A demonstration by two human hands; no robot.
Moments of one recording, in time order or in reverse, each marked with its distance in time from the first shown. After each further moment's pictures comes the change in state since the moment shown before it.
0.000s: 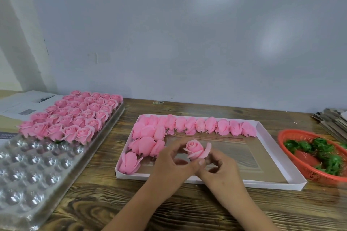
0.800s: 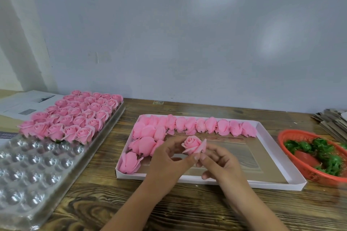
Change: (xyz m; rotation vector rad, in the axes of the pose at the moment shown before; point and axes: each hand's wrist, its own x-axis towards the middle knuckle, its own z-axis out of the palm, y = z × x) left_hand 0.003 0.002 -0.005 -0.016 0.054 -0.008; right_hand 0.003 0.005 -0.008 0.466 -0.089 0.159
